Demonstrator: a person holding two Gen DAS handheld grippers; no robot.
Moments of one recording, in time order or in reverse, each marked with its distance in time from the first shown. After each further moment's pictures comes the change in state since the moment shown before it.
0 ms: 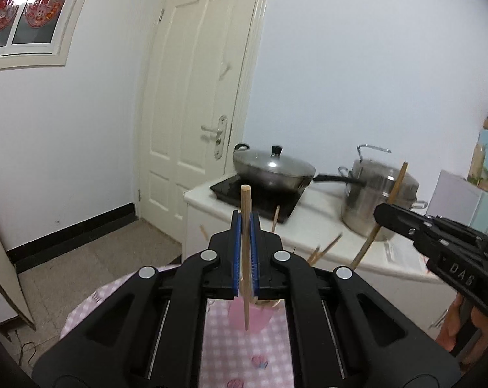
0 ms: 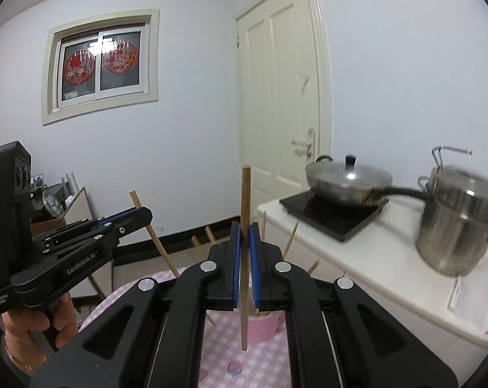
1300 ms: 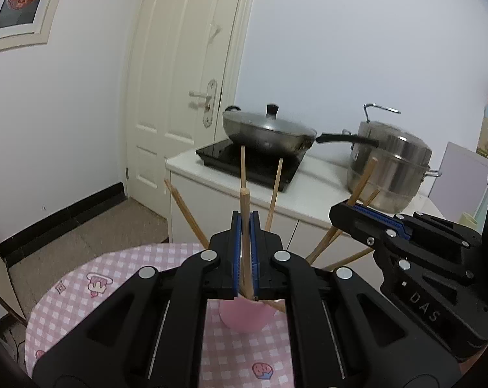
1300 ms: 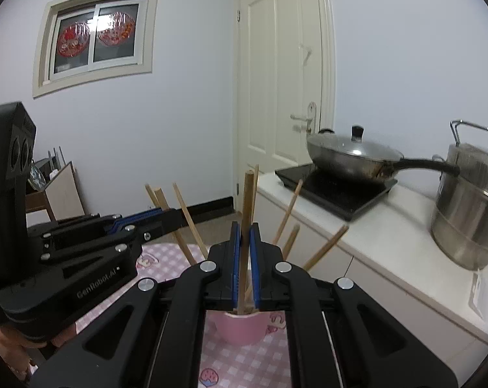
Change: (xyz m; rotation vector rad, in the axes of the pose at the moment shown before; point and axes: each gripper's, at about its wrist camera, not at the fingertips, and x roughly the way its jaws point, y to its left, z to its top) left arm 0.090 0.006 -0.063 0.023 0.130 -0.028; right arm 0.077 -0.018 -0.062 -0.043 0.101 -0.016
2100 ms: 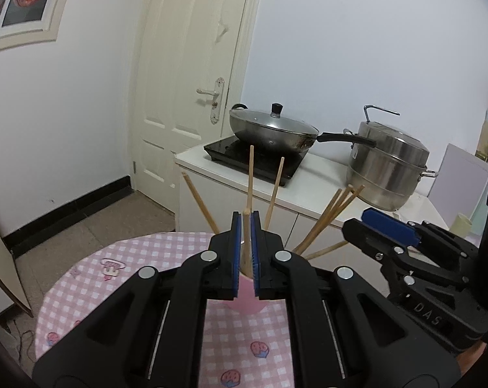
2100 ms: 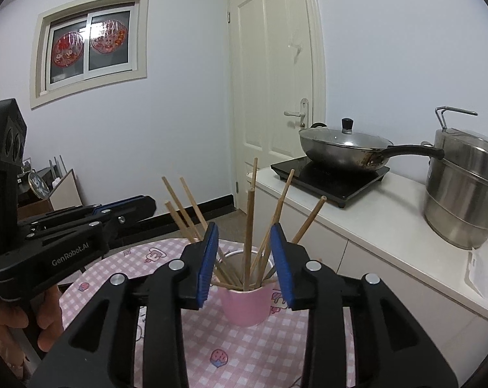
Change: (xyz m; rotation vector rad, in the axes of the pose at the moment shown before) left arm -0.045 -0.003 0.003 -0.007 0.004 0.033; right arm -0.041 -0.002 -0.009 0.061 -0.013 -0.005
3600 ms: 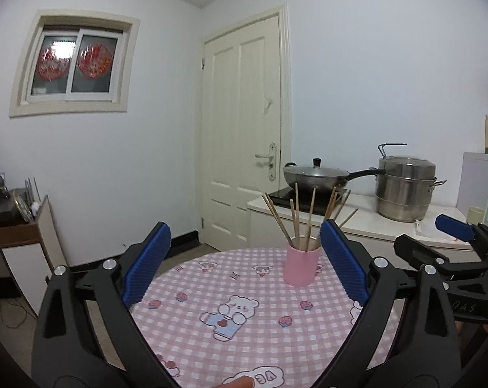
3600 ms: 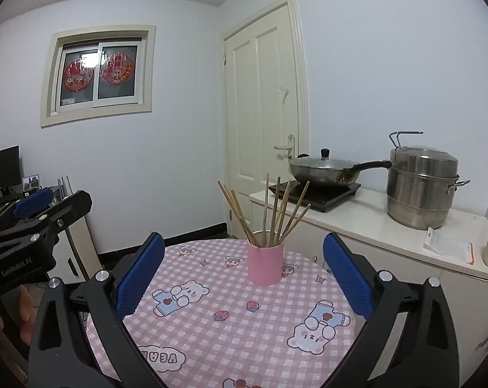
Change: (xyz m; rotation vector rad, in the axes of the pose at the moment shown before) left arm -0.230 -0.021 -0.080 0.082 -0.305 0.288; right arm -0.156 0.069 -0.061 0.009 -0.173 -0.077
